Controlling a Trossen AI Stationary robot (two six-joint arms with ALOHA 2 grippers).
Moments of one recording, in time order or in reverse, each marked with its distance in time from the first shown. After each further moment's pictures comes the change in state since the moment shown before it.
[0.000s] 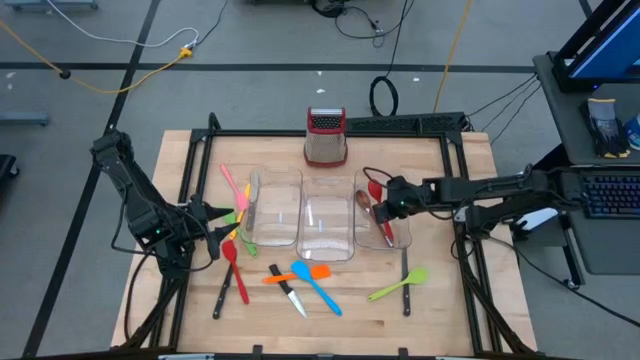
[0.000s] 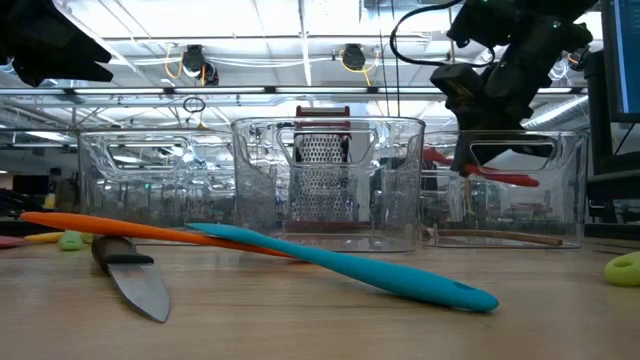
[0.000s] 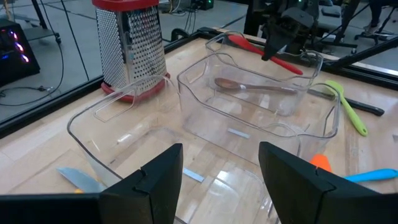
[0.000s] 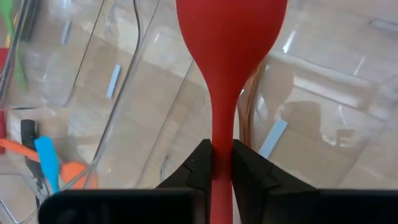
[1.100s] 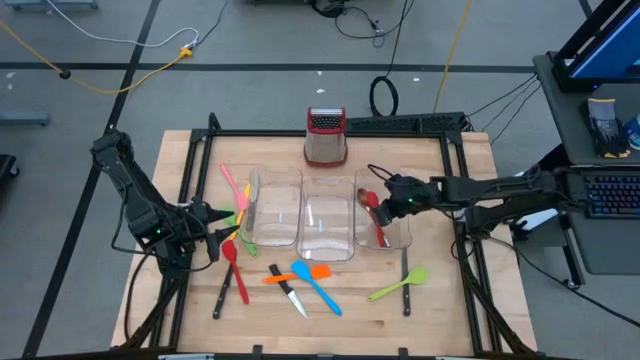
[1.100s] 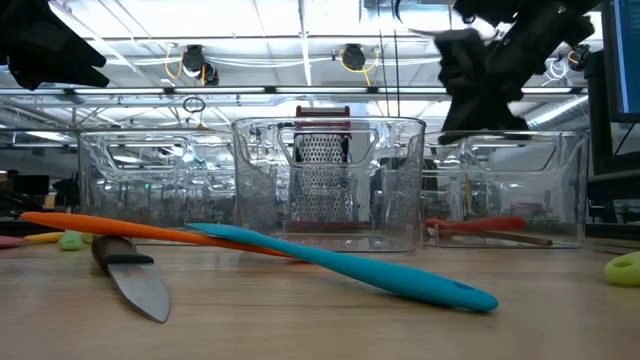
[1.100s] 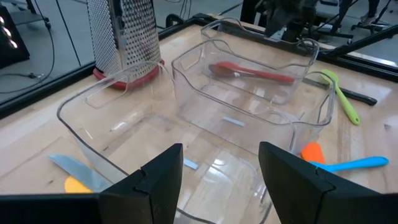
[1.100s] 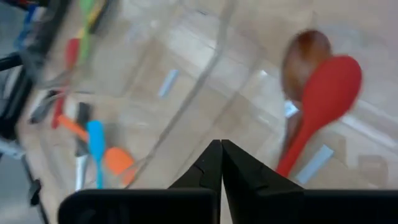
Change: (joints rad) left arm 0.000 0.000 0.000 0.003 0.057 -0.013; right arm 0.021 -0.080 0.000 0.107 -0.046 -0.154
